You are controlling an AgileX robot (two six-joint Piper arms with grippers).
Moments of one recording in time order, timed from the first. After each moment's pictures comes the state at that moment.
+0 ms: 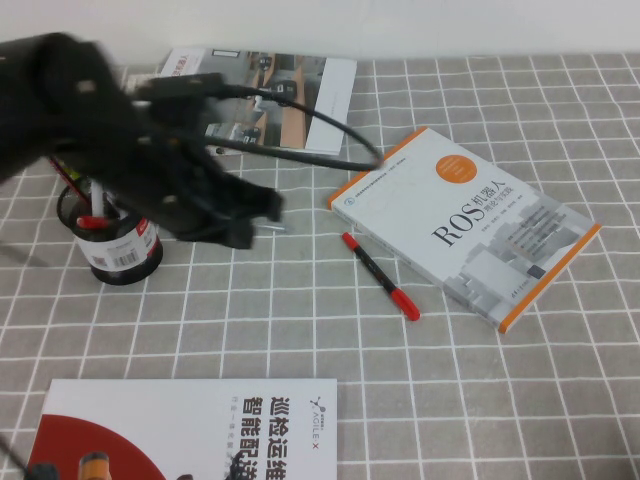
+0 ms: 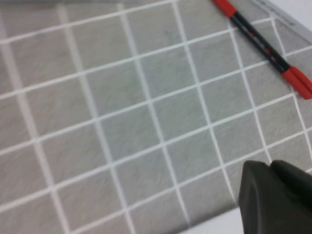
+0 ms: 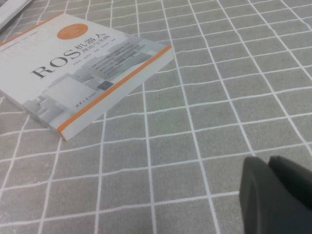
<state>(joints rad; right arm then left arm) -0.04 0.01 0.03 0.14 0.38 0.06 -0.43 1.62 -1.34 -0.28 0.94 0.08</state>
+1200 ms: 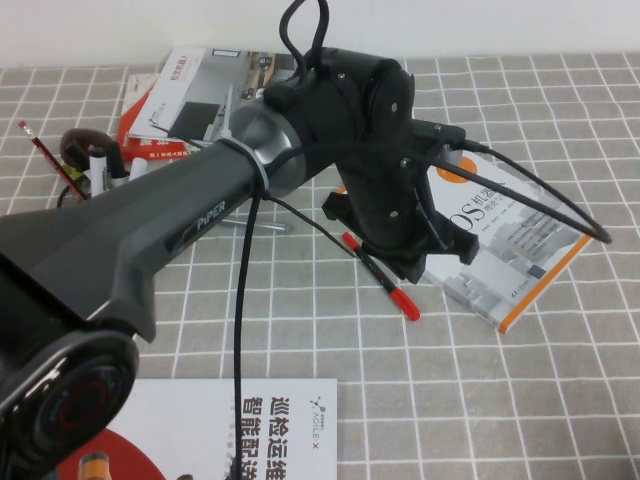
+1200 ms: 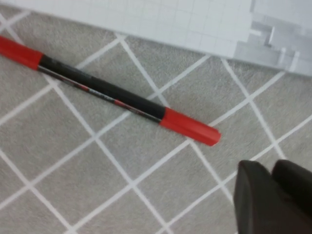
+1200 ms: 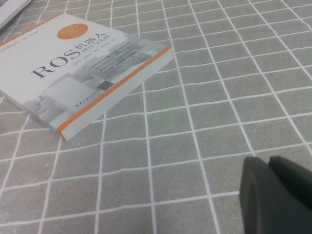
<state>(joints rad) -0.04 0.01 0.03 0.14 0.38 0.06 -0.76 2.14 -1.96 -0.16 1.20 -0.03</state>
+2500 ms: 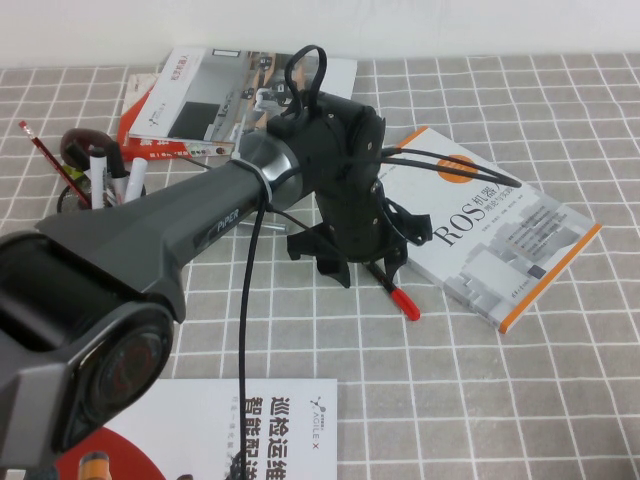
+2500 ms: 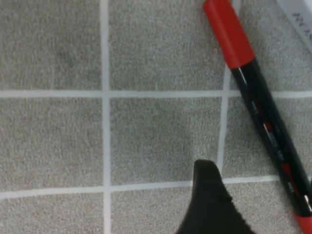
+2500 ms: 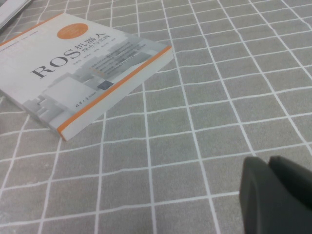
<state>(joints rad) -0.04 0.01 0.03 0.14 0.38 0.06 -0.69 2.28 -1.96 -0.05 1.11 -0.59</state>
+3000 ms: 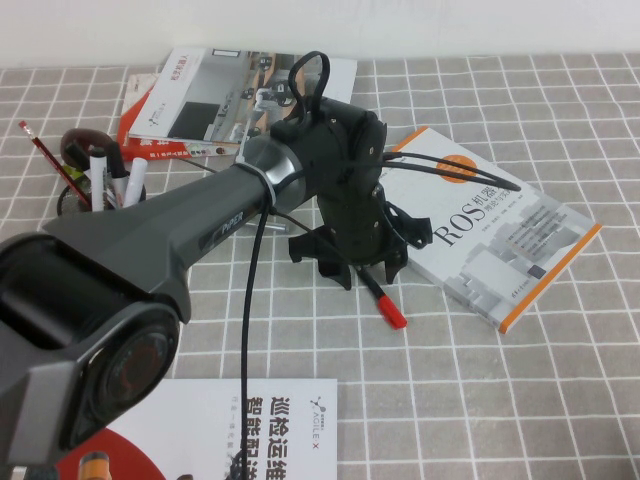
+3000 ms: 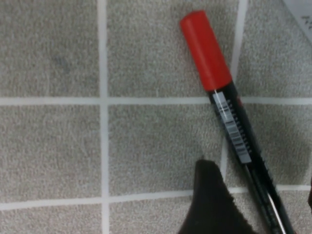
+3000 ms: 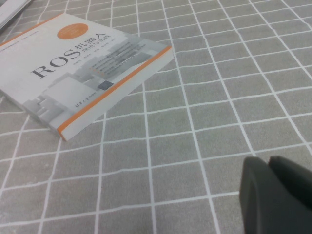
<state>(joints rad) -0.04 0.01 0.03 0.14 0.38 0.06 -0.69 2.30 -1.97 -0.05 1.10 -0.59</state>
